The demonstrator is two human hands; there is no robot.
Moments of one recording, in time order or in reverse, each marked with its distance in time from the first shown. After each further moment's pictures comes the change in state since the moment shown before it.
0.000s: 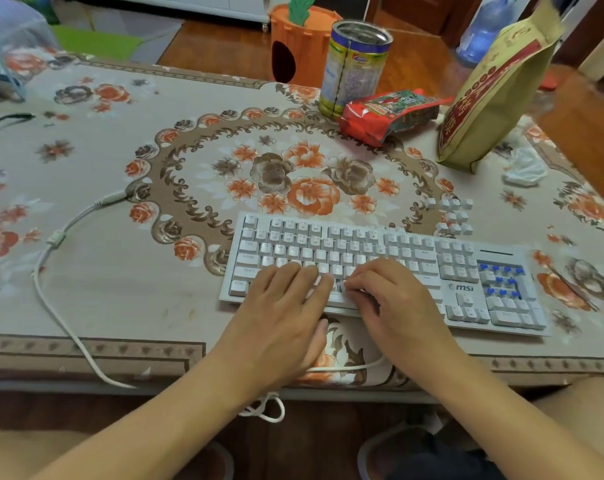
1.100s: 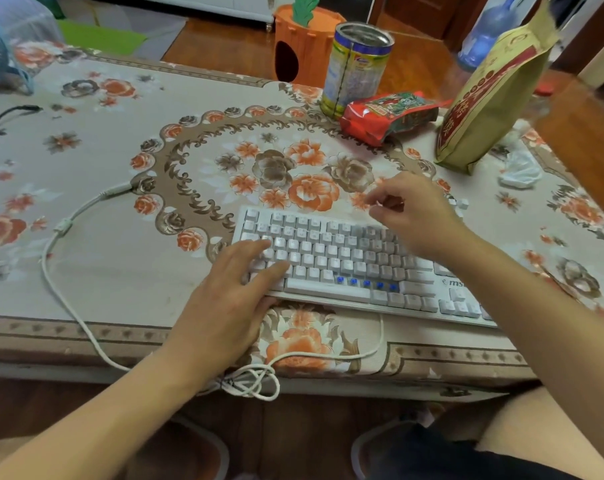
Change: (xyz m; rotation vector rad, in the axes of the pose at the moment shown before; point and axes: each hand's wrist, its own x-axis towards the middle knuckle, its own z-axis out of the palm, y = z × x) left_hand -0.031 -0.039 -0.005 -0.333 0.136 -0.198; right_hand 0.101 0.050 -0.043 -0.012 -0.192 0.262
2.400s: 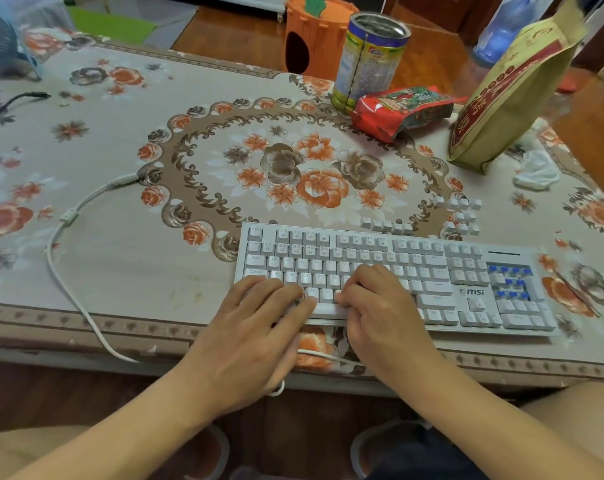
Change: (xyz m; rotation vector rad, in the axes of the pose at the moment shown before) left_hand -0.025 0.025 0.008 0.218 0.006 0.264; right_hand -0.109 -0.046 0.078 -0.031 0.215 -0.307
